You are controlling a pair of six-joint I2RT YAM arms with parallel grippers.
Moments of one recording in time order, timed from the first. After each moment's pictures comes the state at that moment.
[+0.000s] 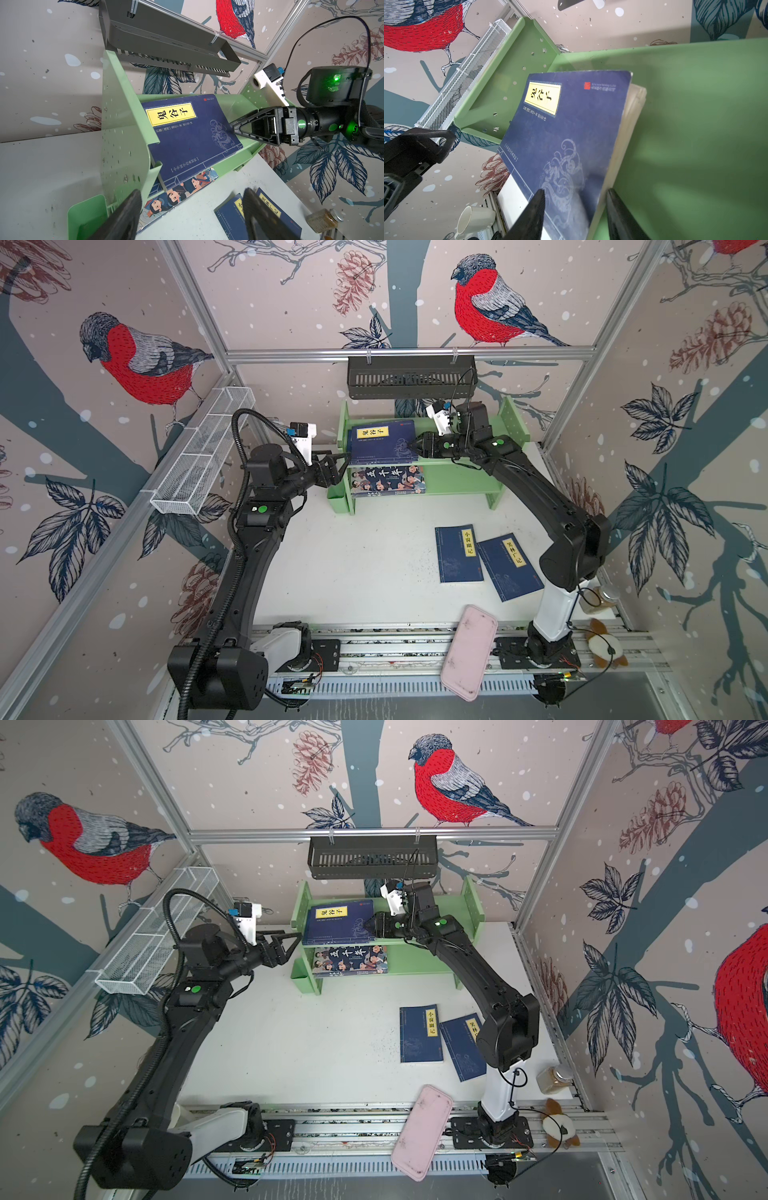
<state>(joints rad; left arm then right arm) -0.03 1.16 1.17 -0.20 0.65 -0.26 0.49 1.87 1.90 -0.52 -0.54 0.39</state>
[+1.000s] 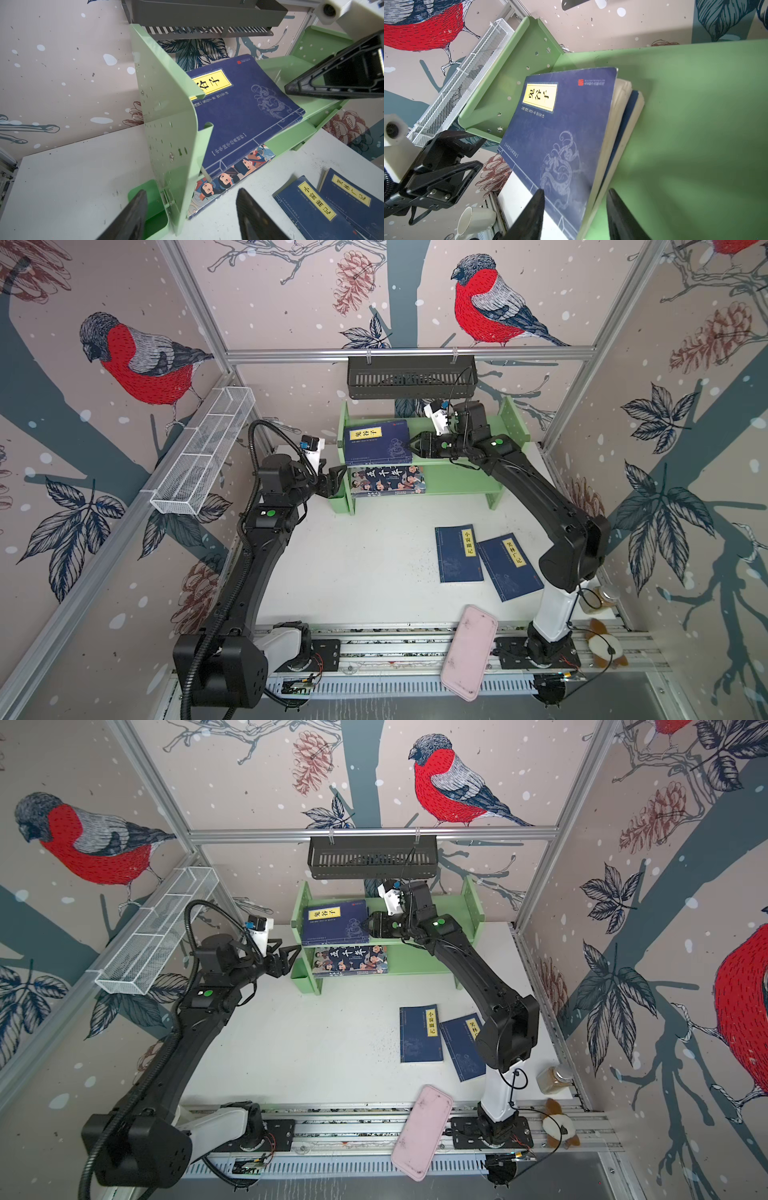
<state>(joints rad) -0.05 1.17 1.04 -0.17 0.47 0.06 0.51 1.85 1.91 -0.54 -0.51 0.40</state>
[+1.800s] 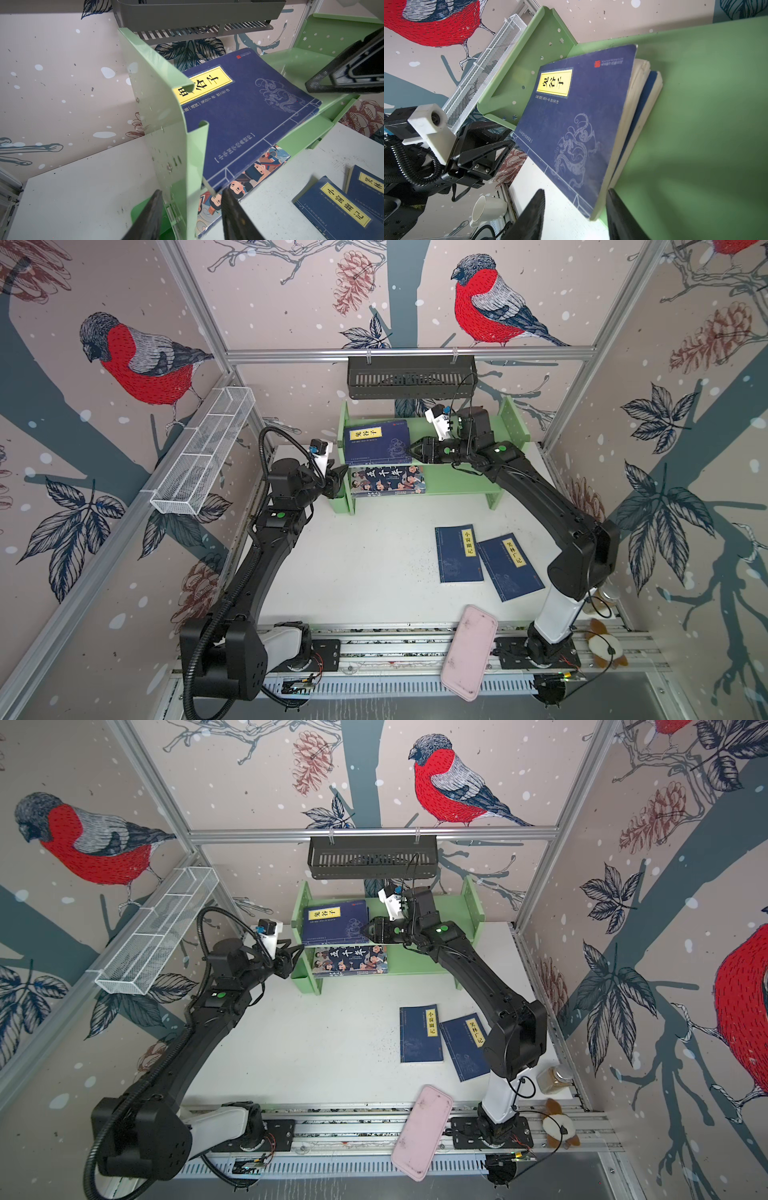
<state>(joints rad) -0.08 1.21 0.96 0.01 0.44 0.10 0.51 1.79 1.80 -0.48 -0.57 0.42</state>
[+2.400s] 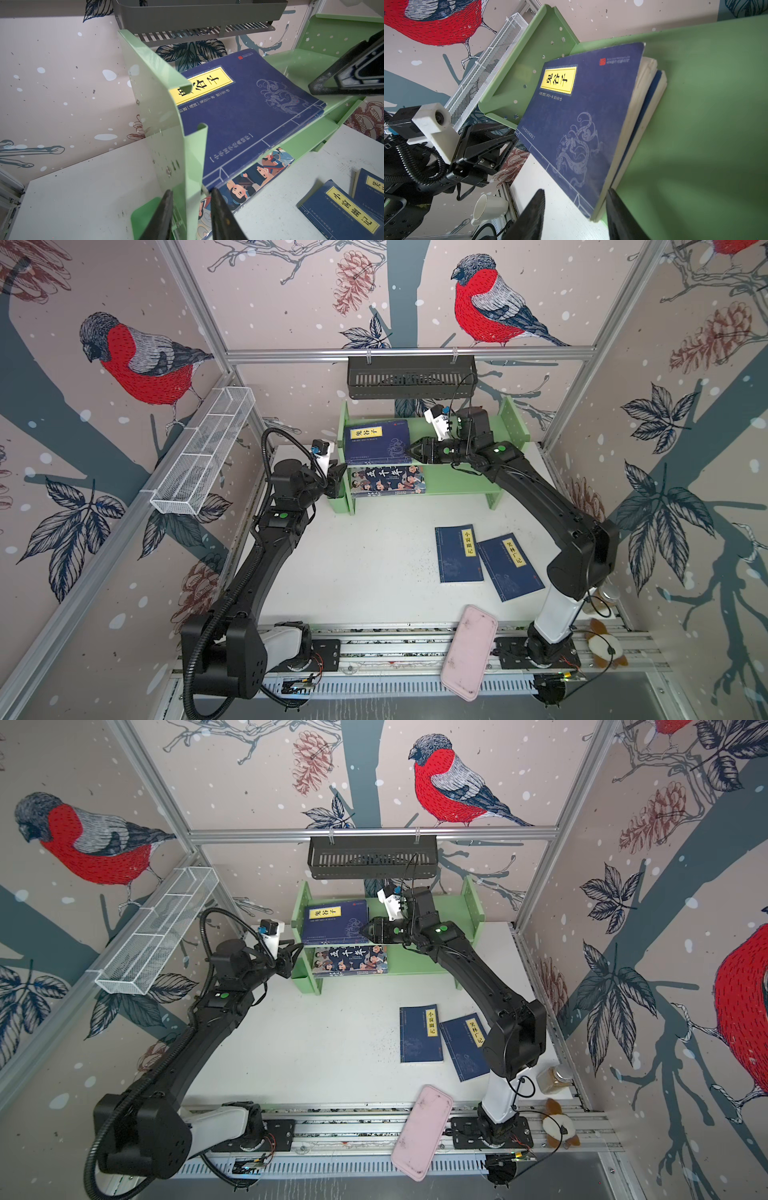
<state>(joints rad) -0.09 1.22 0.95 0.06 0.41 0.10 0.52 1.80 1.80 -0.47 -0.58 0.42</state>
